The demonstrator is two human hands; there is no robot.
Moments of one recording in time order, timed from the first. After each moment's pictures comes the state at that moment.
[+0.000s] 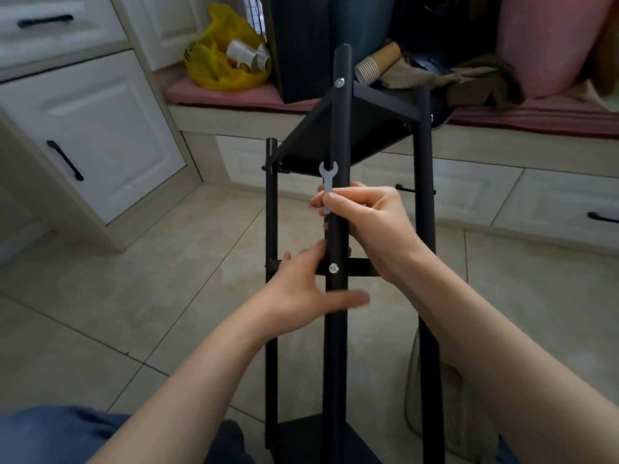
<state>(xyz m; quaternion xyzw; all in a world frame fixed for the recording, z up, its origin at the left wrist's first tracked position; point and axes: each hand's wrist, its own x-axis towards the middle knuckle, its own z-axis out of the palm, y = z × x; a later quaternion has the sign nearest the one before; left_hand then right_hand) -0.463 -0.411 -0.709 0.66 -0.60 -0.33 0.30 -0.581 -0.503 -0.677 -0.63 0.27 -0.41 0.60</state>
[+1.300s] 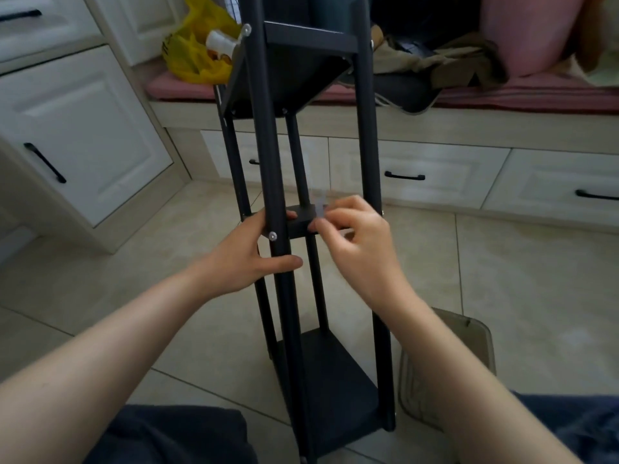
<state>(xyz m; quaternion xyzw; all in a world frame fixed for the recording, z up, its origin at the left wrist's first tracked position) -0.400 -0.429 -0.711 0.67 -0.65 -0.24 0.27 -0.592 -0.479 -0.715 -0.73 0.35 -0.45 0.37</state>
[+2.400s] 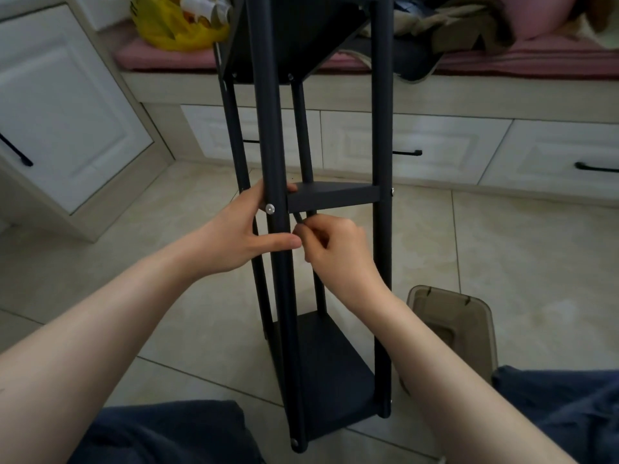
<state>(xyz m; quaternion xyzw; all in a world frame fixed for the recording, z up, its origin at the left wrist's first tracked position) -0.394 -0.446 -0.710 0.64 -0.68 -0.26 0.24 -0.568 -0.475 -0.752 -0.74 0.41 -0.35 0.39</state>
